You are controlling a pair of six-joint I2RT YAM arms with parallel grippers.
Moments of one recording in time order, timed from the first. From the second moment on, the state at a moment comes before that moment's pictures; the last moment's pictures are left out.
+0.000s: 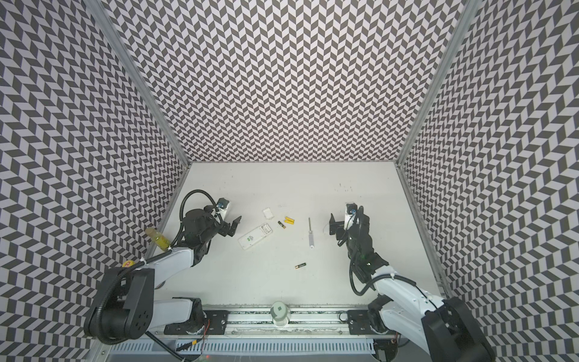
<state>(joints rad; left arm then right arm) -0.06 1.33 0.39 0.55 0.26 0.36 0.44 1.06 0.31 0.48 0.37 0.06</state>
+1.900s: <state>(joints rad) 0.00 1.56 0.22 1.27 0.19 0.08 0.07 1.55 0.19 1.33 0.25 0.09</state>
